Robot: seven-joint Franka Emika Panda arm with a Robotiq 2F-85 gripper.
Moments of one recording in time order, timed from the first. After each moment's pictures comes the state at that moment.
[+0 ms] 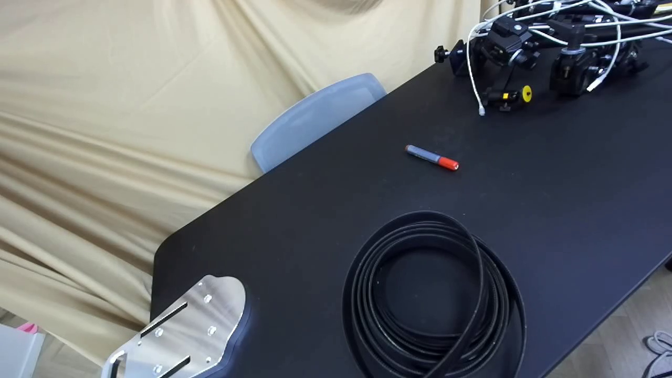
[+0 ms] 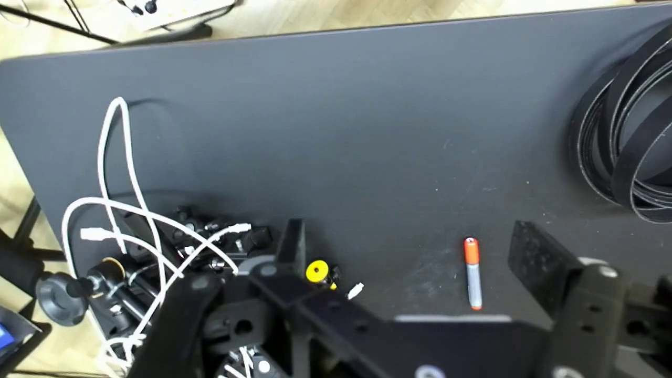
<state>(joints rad) -0.07 -0.90 -0.01 -2.77 -0.05 2.04 -0.04</state>
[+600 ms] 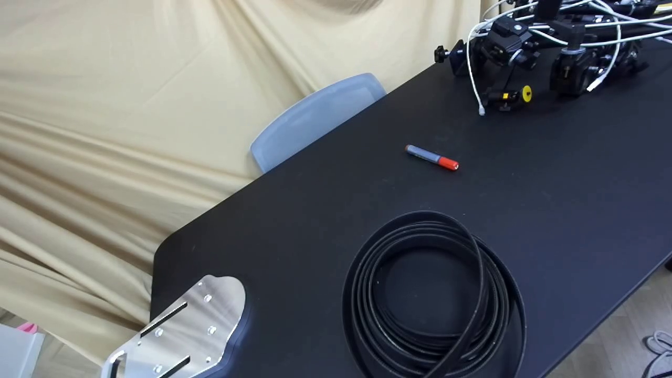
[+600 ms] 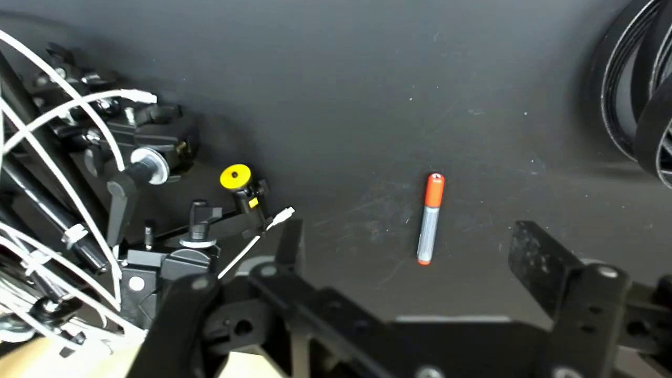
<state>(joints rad) 0.05 -0.40 0.00 -2.66 -0.04 2.51 -0.11</state>
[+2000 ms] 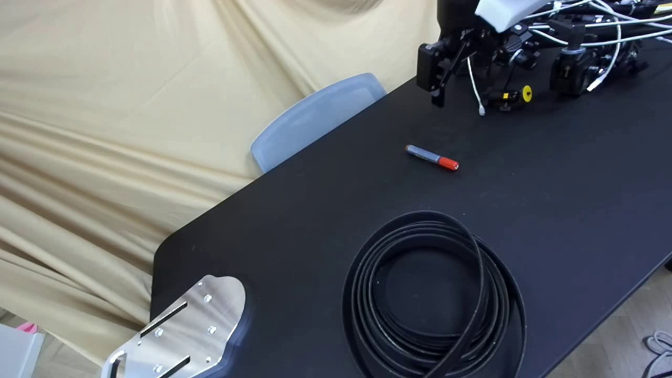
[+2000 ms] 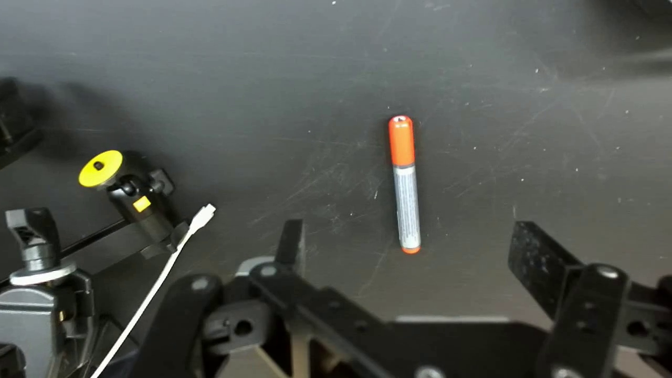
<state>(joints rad) 0.09 0.12 0.07 -2.38 -0.06 2.73 0.20</state>
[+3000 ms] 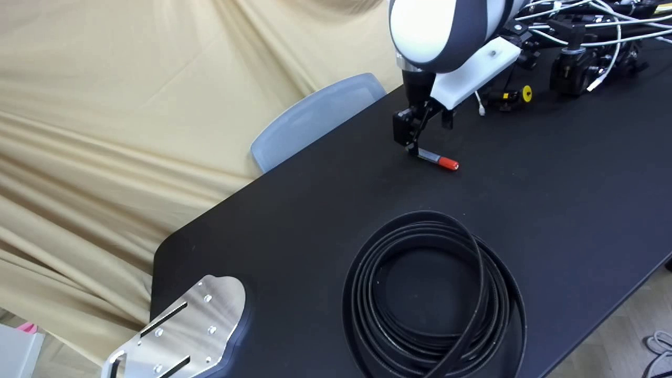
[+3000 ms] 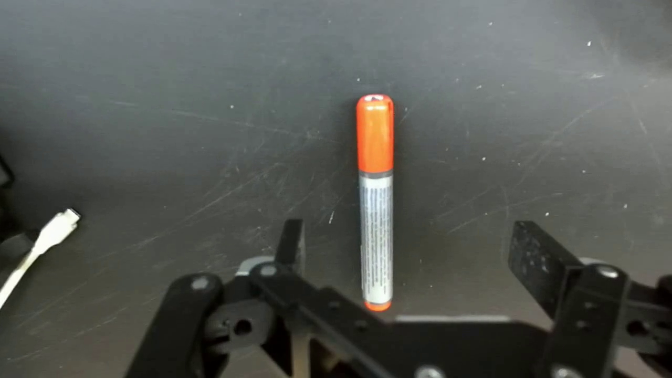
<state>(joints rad) 0.14 0.49 0.06 -2.11 -0.05 2.74 0.11</state>
